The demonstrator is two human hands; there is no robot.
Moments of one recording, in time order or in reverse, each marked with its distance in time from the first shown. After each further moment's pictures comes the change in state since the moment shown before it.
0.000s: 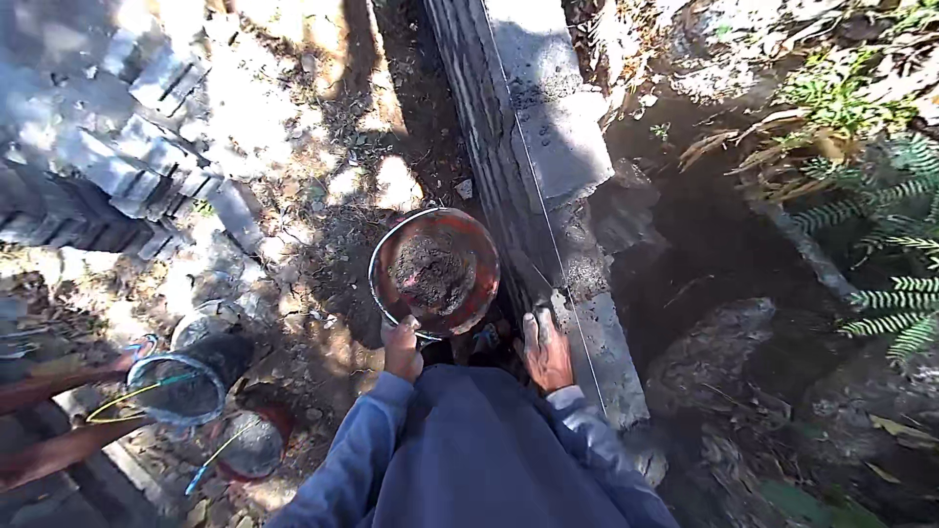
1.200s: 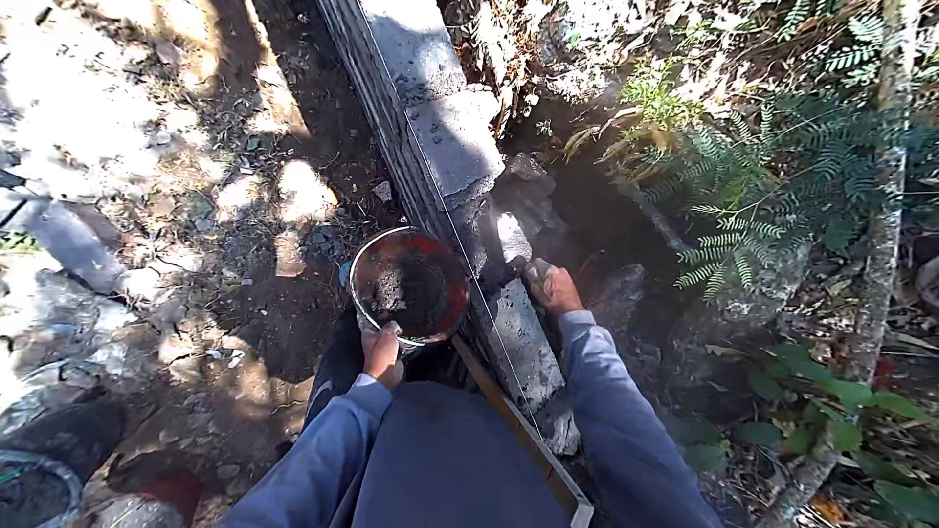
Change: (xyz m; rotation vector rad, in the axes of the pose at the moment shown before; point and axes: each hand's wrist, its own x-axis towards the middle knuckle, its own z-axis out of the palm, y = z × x) left_hand -0.049 -0.045 0.086 0.151 -0.190 -0.086; right_hand 0.105 0.132 -0.128 -0.270 -0.199 0.207
